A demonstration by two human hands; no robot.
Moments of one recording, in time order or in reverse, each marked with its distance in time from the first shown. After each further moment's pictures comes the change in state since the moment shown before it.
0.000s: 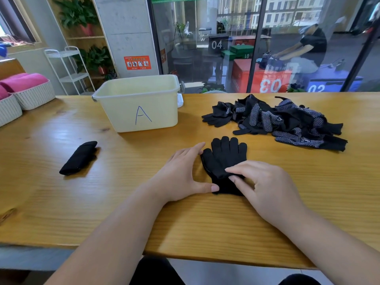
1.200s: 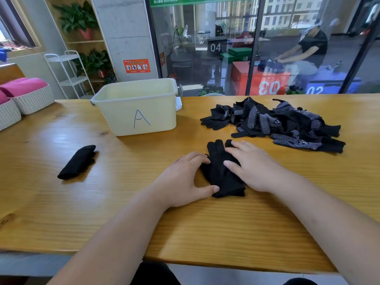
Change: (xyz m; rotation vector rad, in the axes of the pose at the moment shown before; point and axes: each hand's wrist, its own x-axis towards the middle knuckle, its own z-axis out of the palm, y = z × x) left_hand 0.001 0.007 0.008 0.131 0.057 0.117; right_hand 0.070 0.035 0.010 -0.243 -0.578 0.244
